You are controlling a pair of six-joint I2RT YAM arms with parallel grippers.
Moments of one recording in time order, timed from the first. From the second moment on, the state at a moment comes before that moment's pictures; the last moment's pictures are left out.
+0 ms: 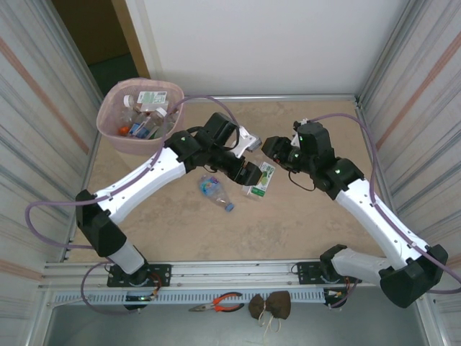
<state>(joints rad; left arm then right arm) -0.83 1.61 1.61 -0.87 0.49 -0.18 0.53 1.11 1.11 -0.52 -0.15 0.96</state>
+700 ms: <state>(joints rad) -0.83 1.61 1.61 -0.84 0.47 -0.18 0.53 1.01 1.12 -0.57 -0.07 0.94</state>
